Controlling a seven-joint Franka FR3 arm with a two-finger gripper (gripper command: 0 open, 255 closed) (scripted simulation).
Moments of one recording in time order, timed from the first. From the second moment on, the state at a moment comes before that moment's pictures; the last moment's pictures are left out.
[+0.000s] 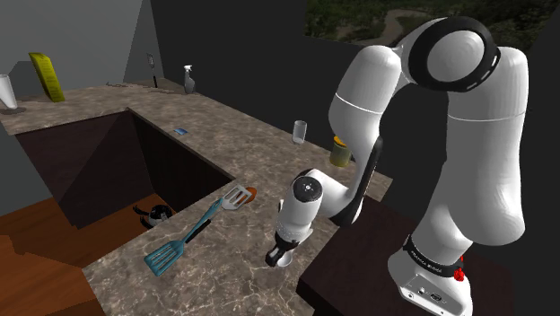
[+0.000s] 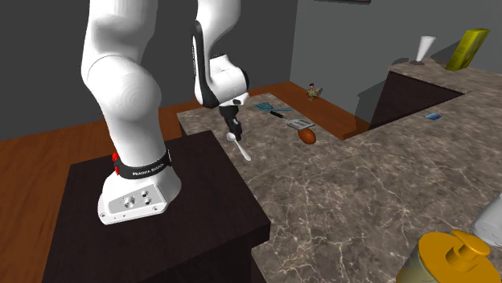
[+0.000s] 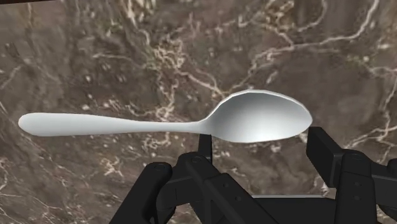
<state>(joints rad) 0.27 0.39 0.14 -2.58 -1.28 2.99 1.67</state>
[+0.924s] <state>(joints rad) 0.06 0.11 0.43 -2.73 -0.70 2.90 1.17</state>
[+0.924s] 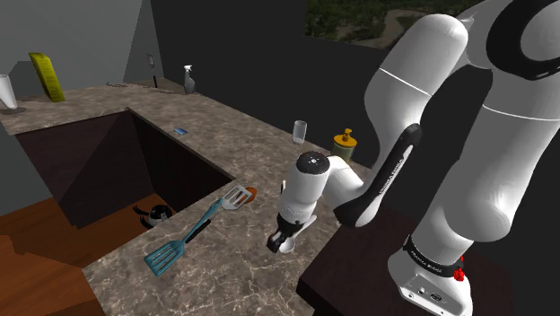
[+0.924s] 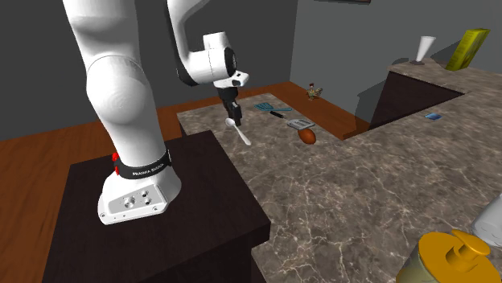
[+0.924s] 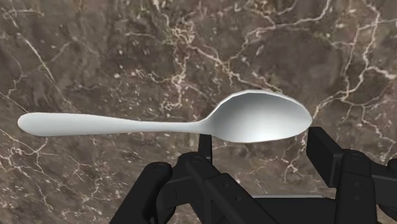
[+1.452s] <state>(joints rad) 0.06 -0.06 0.52 -2.77 -0.29 2.82 0.86</state>
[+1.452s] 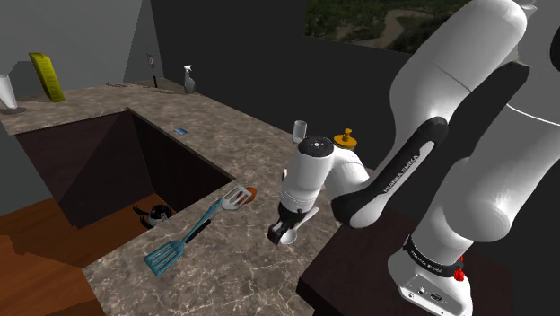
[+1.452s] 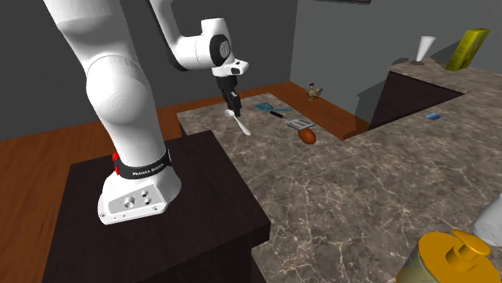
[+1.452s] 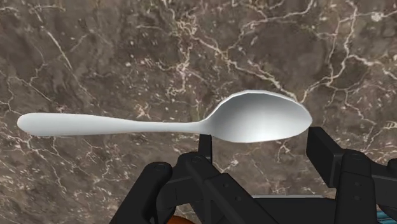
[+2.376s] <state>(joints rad) 0.19 -0.30 0.44 -2.75 0.01 2.58 0.61</state>
